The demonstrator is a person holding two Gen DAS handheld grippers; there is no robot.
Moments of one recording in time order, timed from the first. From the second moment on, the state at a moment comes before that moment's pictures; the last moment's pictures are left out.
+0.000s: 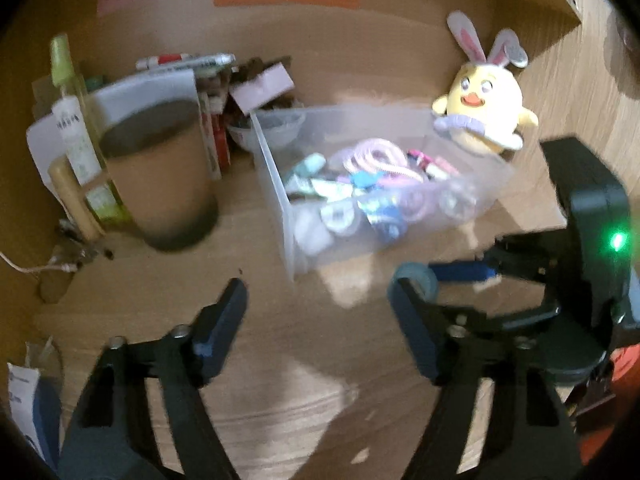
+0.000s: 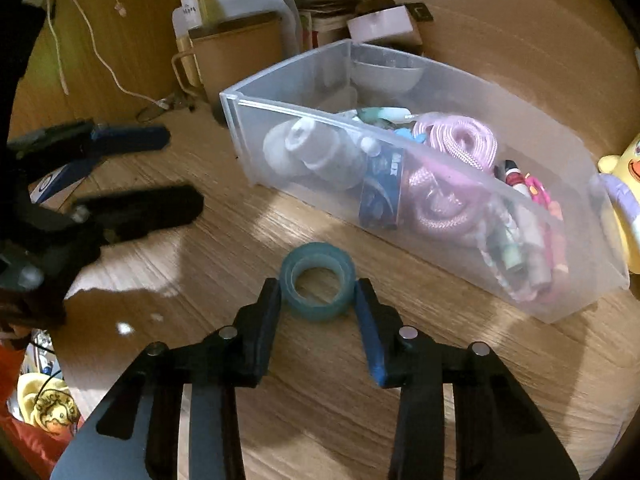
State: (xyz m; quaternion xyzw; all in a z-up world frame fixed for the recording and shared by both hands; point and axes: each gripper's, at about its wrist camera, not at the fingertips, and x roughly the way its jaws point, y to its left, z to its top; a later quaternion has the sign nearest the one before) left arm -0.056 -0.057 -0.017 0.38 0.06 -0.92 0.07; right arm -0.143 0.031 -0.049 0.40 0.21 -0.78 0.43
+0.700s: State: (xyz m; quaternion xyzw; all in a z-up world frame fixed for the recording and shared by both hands) left arm -0.054 -0.054 -0.007 0.35 0.08 -0.93 0.07; right arm -0.197 0.048 0.028 0.33 0.12 -0.86 0.38
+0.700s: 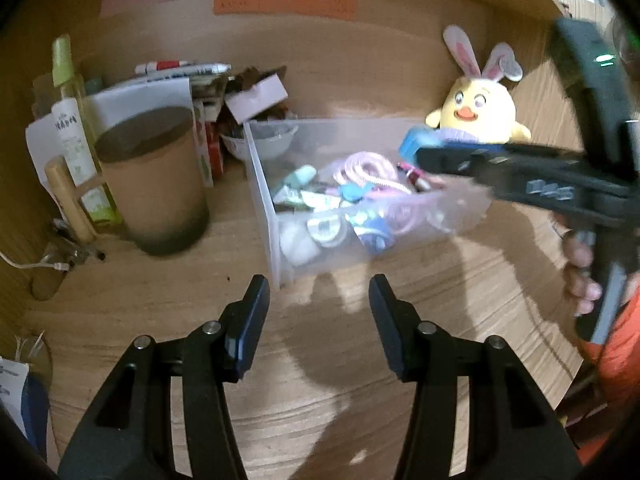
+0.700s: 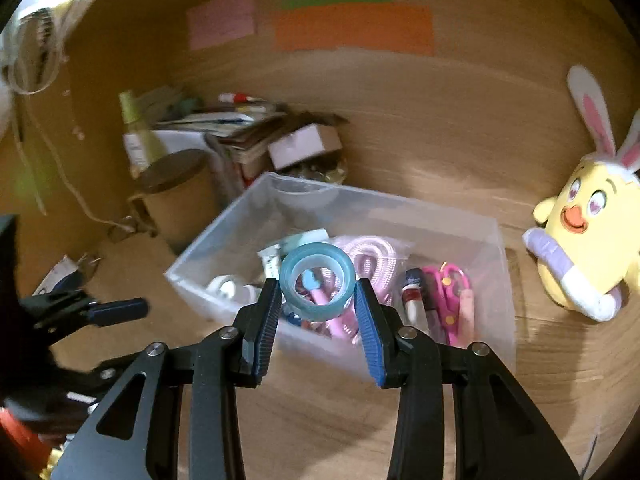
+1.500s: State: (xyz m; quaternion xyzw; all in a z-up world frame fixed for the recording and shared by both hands) left arm -0.047 -0.049 0.012 0.29 0.08 -0.95 0.10; right arm -0.164 0.085 0.038 0.28 0.13 -0.88 0.36
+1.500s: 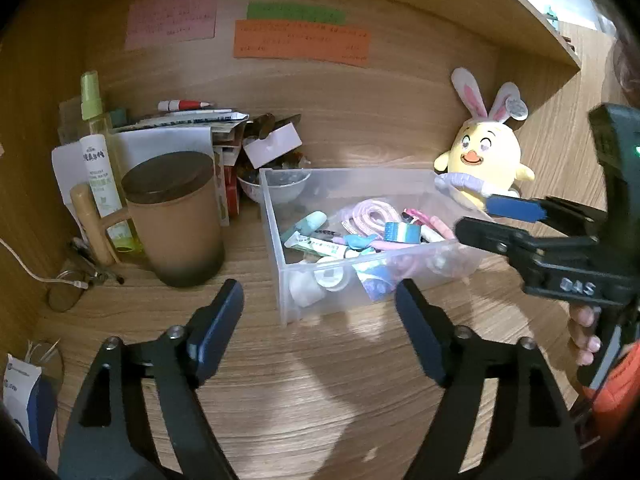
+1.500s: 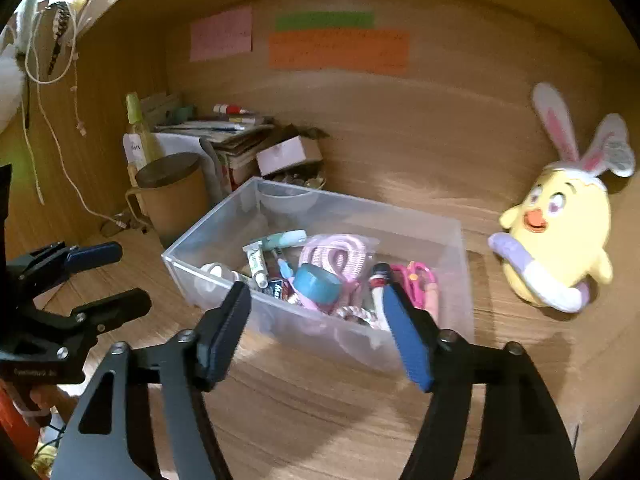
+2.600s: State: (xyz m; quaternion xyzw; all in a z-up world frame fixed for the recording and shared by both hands) left arm -0.037 -0.031 -0.003 0.28 0.08 -0.95 0.10; right arm -0.138 0.128 0.010 0.29 0.09 -0.89 0.33
